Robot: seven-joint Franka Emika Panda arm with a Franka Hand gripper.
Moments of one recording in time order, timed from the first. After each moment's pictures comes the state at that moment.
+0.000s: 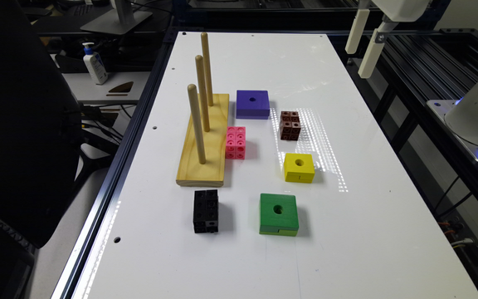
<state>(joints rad) -0.07 -0.52 0.00 -2.89 -0.01 2.37 0.74</state>
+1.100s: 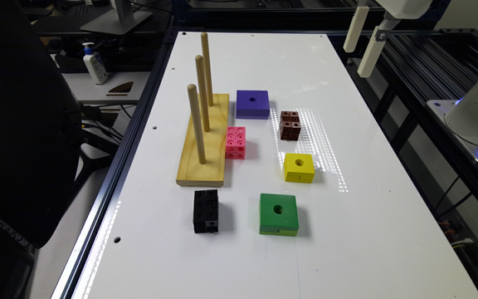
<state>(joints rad) -0.05 -0.53 0.02 -2.87 0.00 2.37 0.75</state>
